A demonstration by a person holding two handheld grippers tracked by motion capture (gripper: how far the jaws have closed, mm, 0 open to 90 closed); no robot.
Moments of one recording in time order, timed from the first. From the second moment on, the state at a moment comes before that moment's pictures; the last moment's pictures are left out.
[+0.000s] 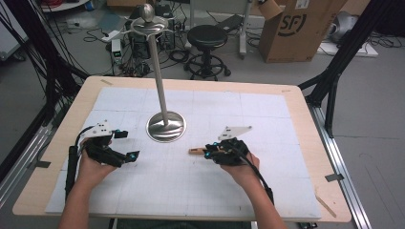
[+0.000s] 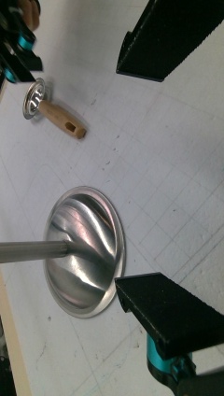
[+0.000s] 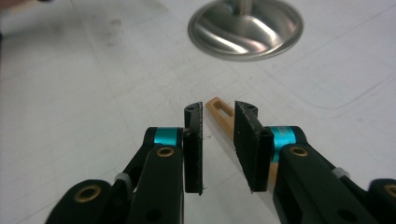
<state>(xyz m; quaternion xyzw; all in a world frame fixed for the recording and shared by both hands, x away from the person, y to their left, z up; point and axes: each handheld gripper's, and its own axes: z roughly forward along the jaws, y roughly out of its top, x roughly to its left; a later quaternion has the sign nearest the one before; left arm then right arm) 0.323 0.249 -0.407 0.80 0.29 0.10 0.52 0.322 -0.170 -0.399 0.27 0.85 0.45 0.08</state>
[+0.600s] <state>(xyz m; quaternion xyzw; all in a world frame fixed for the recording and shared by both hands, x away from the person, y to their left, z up) 0.323 0.249 -0.405 0.79 0.29 0.09 0.54 0.307 -0.233 -0.378 0.26 0.81 0.51 0.13</state>
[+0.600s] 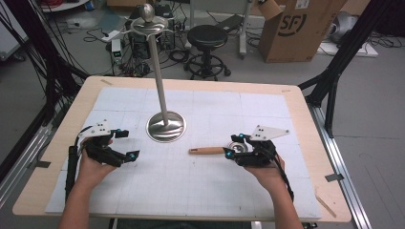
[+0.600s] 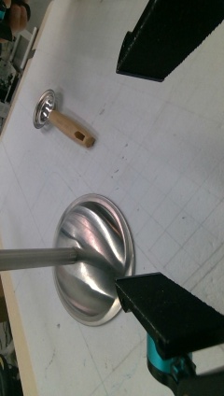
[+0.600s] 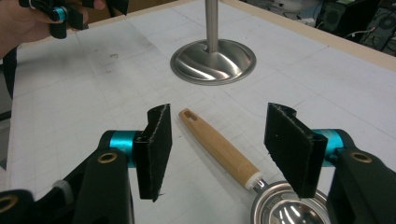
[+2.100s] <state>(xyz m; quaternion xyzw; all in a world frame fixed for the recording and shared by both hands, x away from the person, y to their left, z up) 0.326 0.251 -0.400 0.77 0.28 0.10 0.56 0.316 -0.237 -0.391 0.28 0.81 0.49 0.14</state>
